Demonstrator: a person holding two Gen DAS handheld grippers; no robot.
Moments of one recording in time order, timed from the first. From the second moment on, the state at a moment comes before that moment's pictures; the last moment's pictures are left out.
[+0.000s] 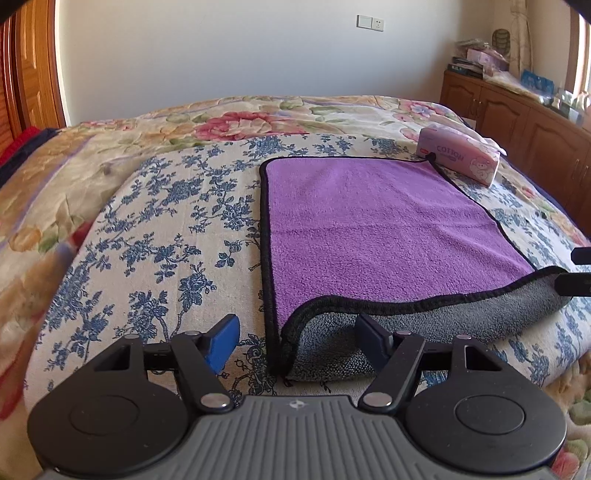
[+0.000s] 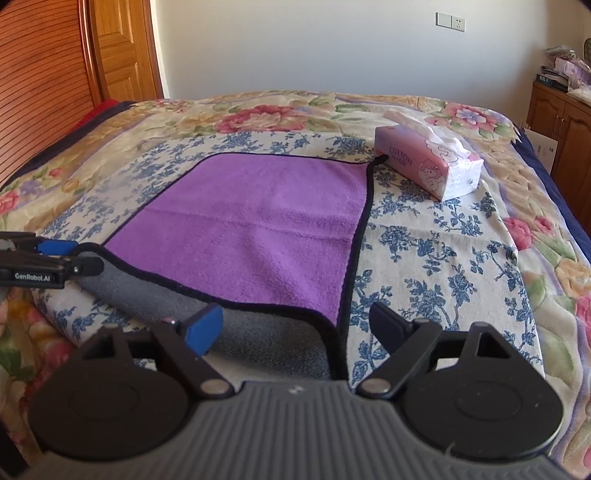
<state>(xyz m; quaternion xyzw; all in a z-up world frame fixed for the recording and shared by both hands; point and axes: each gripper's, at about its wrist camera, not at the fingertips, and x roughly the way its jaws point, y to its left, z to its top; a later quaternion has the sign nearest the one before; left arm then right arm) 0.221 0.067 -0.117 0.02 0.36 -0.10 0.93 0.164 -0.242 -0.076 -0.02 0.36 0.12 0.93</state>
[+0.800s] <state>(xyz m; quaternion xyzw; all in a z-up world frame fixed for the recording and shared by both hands) 0.219 0.067 -0.116 0.01 0.36 -0.14 0.92 0.182 -0.256 -0.084 0.03 0.43 0.14 0.89</state>
